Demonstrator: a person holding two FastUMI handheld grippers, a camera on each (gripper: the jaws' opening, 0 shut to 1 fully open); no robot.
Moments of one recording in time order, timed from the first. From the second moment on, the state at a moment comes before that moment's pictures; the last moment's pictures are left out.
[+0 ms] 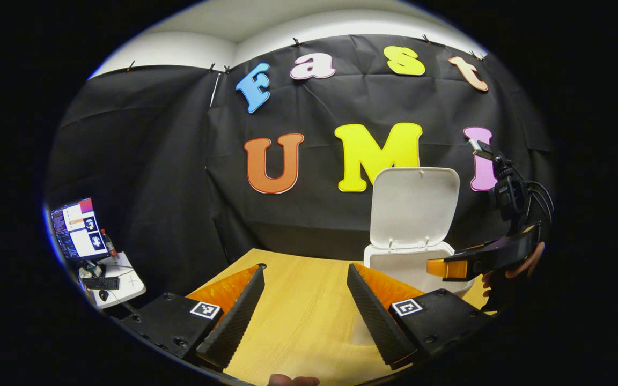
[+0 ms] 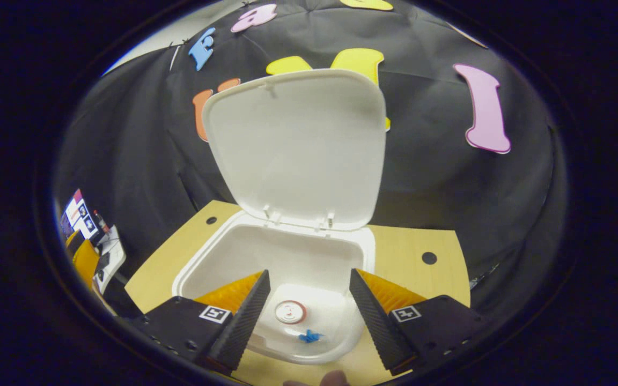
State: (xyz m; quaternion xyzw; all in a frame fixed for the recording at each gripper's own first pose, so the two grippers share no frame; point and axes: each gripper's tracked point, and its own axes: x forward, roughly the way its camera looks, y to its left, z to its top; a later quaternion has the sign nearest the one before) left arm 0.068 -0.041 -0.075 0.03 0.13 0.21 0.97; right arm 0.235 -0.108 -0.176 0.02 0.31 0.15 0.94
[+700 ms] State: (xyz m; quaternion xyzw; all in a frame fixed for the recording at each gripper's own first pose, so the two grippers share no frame) left arm 0.078 -0.058 -0.064 0.03 0.11 0.15 0.98; right arm 0.217 -0.123 -0.101 0.03 0.22 0.10 0.97
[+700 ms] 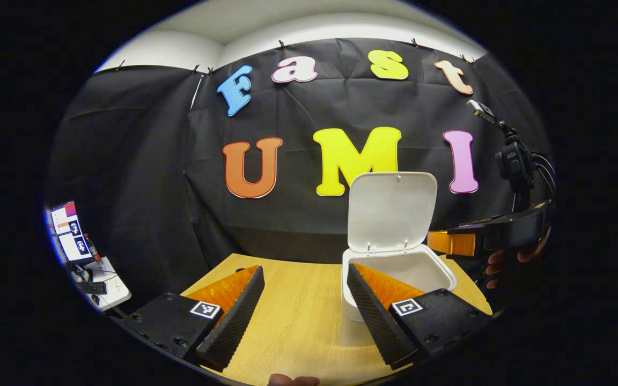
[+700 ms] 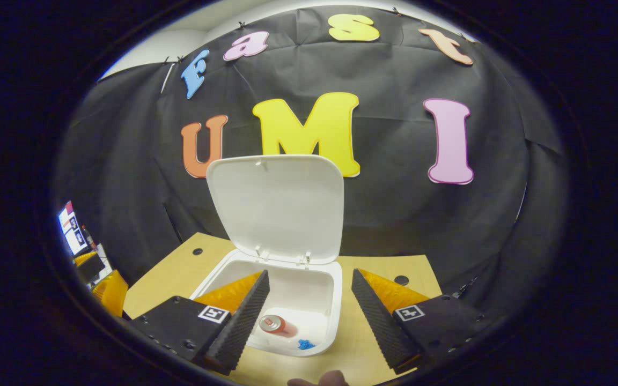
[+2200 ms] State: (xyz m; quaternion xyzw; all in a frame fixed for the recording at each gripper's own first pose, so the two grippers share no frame) left arm 0.031 0.026 -0.017 0.02 0.06 0.21 0.98; right arm 0.330 -0.055 0.008 0.04 0.14 0.05 0.99
